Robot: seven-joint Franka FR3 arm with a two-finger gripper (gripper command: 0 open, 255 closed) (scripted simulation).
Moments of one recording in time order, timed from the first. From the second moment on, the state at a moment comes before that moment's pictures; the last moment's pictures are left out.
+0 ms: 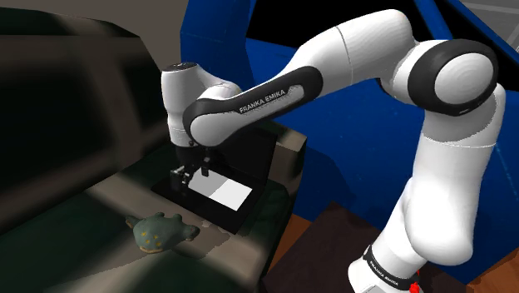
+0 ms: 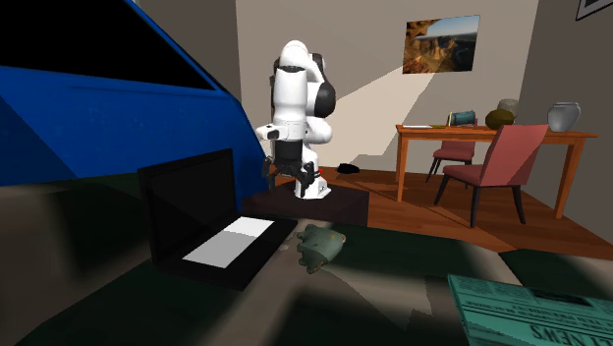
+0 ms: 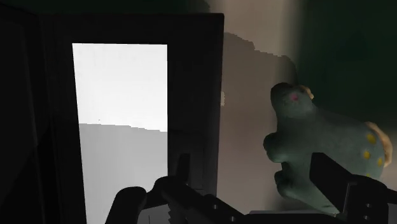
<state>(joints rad) 0.20 0.29 0.38 -1.87 -0.19 2.06 0.31</state>
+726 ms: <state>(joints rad) 0.37 0.73 0.36 -1.35 -0.29 1.97 0.39</state>
